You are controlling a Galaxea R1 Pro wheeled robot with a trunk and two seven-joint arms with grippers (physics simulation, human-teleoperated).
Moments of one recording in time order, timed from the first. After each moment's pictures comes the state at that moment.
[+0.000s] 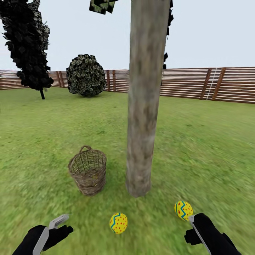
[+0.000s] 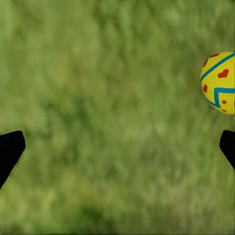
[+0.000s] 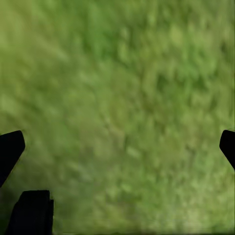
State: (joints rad) left arm -0.37 0.14 0.30 -0.72 0.25 0.69 -0.05; right arm -0.40 -0.17 0.07 -0.80 0.18 0.93 0.12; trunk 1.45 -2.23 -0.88
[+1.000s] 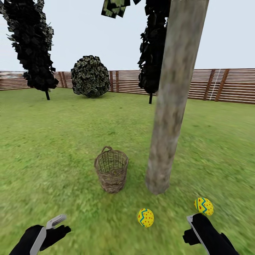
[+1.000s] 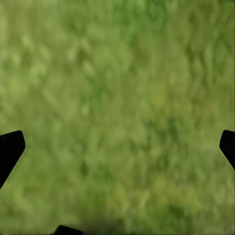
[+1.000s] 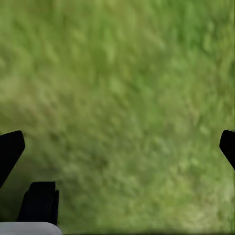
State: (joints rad) left arm -0.37 0.16 0.31 -0.72 0.25 0.70 -0.05; right arm -0.40 -0.16 0.07 -0.80 0.18 0.93 0.12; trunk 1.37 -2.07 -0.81
